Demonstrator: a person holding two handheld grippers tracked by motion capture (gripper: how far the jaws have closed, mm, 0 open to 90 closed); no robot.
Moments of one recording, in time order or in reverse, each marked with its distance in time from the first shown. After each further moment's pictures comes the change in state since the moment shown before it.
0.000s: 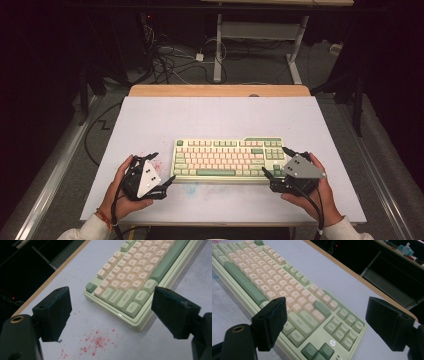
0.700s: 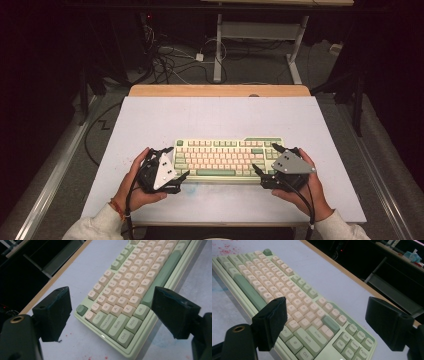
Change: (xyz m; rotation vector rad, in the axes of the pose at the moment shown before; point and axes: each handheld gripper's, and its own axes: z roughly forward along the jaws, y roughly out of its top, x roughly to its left) left arm -0.006 0.037 0.018 -0.027 -0.050 0.031; right arm 0.010 0.019 0.013 -0.026 0.035 -0.013
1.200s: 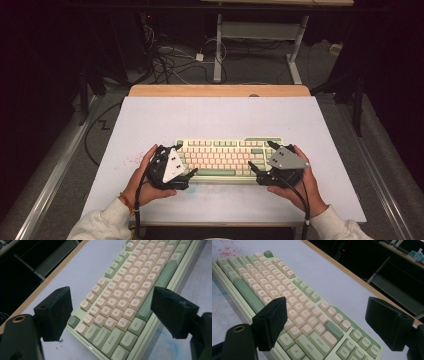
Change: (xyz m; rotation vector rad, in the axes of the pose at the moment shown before) left arm -0.001 0.014 0.017 -0.008 -0.049 -0.012; right arm 0.001 0.006 0.013 0.002 0.020 0.007
